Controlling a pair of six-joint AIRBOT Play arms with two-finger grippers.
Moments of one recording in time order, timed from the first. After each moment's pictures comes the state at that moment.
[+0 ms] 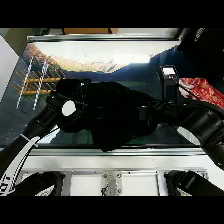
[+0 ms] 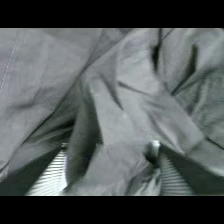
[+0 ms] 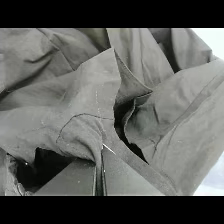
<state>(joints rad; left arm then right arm) -0.54 -1.18 1.06 1.39 -1.04 -1.91 0.72 -0.88 1.14 -1.84 1.20 2.20</state>
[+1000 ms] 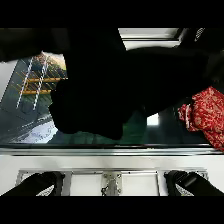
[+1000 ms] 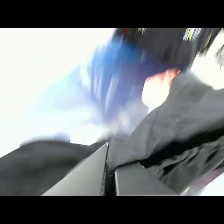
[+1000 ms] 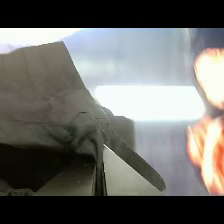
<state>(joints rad) -0.51 -1.13 1.94 1.38 -1.29 -1.73 0.48 -1.00 1.86 -1.86 1.66 1.94</state>
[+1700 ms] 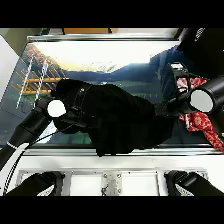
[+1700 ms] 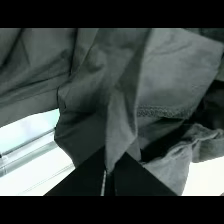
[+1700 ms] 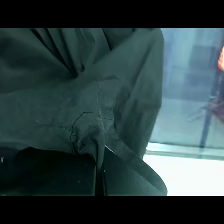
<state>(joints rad) -0.51 -1.08 1.03 1.17 -1.24 -1.69 0.47 -1.01 1.33 -1.70 1.58 1.94</state>
